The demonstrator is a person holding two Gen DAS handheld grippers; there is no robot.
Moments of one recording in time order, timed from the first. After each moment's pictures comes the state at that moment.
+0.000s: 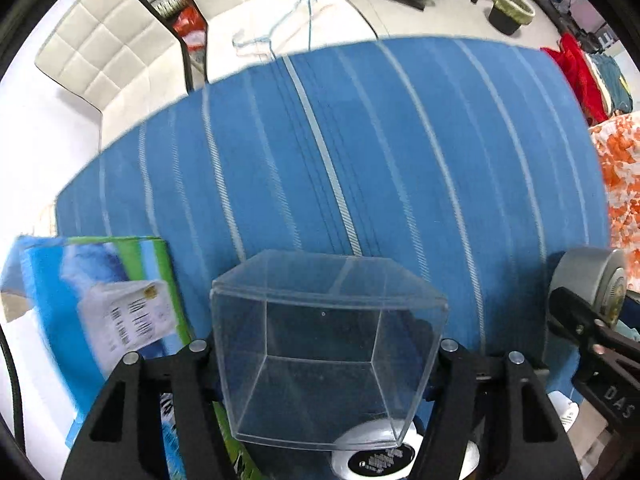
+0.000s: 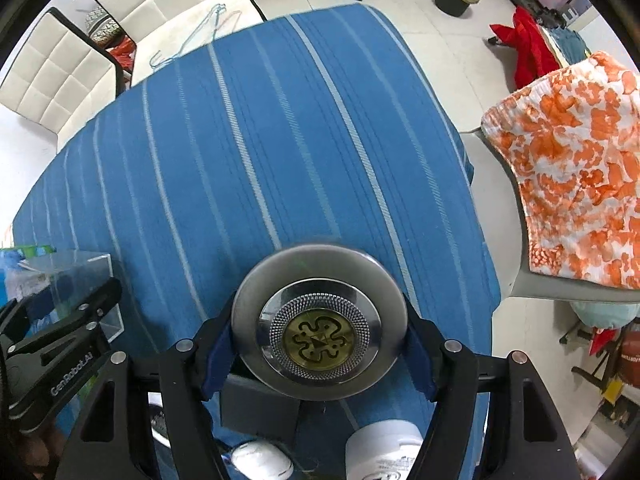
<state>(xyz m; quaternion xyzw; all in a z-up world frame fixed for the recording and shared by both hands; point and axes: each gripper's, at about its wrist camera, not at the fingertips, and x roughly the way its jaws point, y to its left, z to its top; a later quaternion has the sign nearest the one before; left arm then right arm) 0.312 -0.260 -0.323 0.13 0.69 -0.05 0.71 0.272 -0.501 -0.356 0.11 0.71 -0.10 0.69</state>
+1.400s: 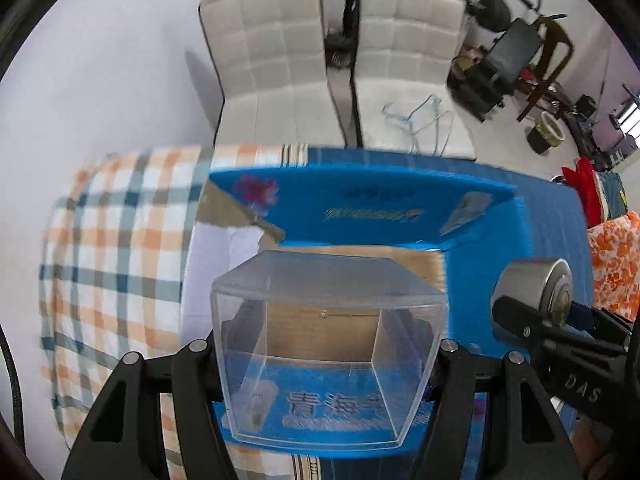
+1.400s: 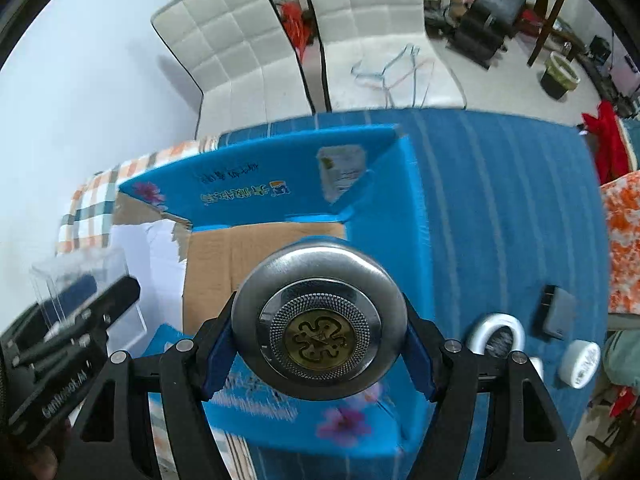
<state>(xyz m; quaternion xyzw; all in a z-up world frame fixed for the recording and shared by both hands) 0.257 0.080 -0.197 0.00 0.61 0.01 0.79 0.253 -0.145 -0.241 0.08 0.66 0.05 0.75</state>
